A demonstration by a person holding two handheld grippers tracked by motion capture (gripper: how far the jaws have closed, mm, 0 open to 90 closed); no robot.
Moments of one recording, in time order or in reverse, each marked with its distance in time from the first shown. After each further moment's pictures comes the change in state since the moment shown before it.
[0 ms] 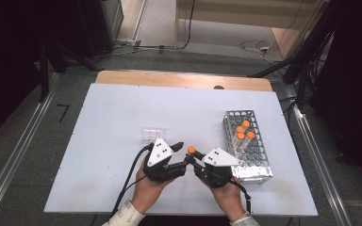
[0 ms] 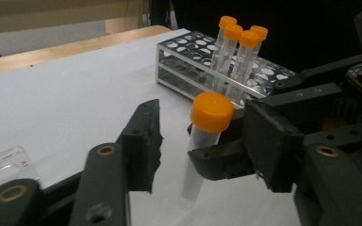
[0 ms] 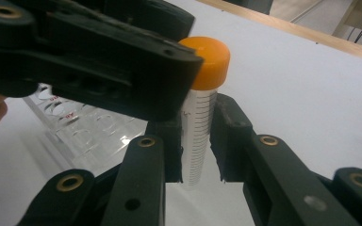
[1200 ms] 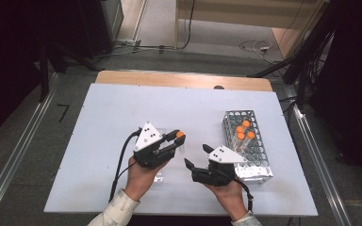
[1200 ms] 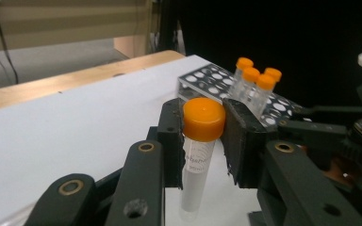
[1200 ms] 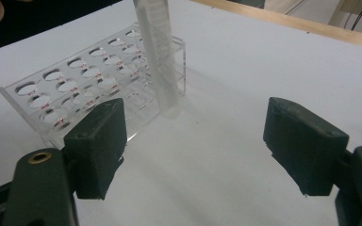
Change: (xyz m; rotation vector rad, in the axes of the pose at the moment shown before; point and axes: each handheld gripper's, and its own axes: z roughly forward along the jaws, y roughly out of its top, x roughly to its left) left arm 0.029 0.031 -0.020 -0.072 0.027 -0.023; right arm -0.009 0.000 -0.004 0.005 -0.008 0.076
